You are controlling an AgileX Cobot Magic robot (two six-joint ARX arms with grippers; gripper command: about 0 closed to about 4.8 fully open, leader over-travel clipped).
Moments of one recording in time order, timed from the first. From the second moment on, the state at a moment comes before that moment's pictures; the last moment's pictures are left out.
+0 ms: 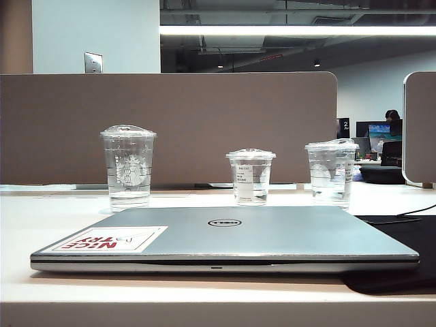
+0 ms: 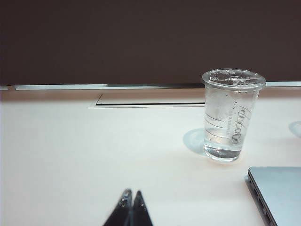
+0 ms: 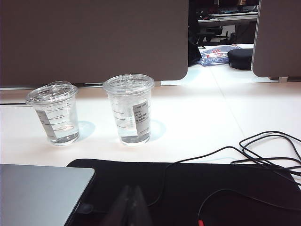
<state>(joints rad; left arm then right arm) -0.01 0.00 0.00 0.05 0.00 0.03 -0.02 0.00 0.01 0.03 -0.06 0.05</state>
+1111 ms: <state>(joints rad) -0.03 0.38 0.16 0.38 0.45 -0.33 0.26 0.27 0.01 0.03 -0.06 0.05</state>
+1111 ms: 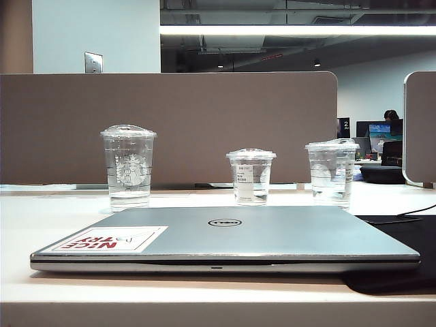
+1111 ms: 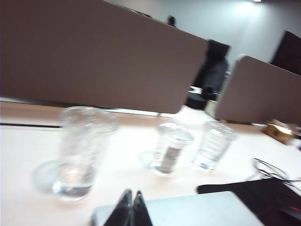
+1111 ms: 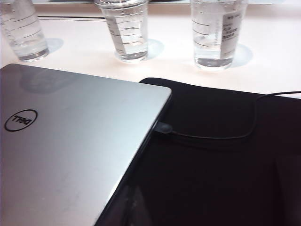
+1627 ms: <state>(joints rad) -0.40 1.56 0.70 0.72 0.45 0.01 0.27 0.27 0.01 0.03 -0.07 0.05</state>
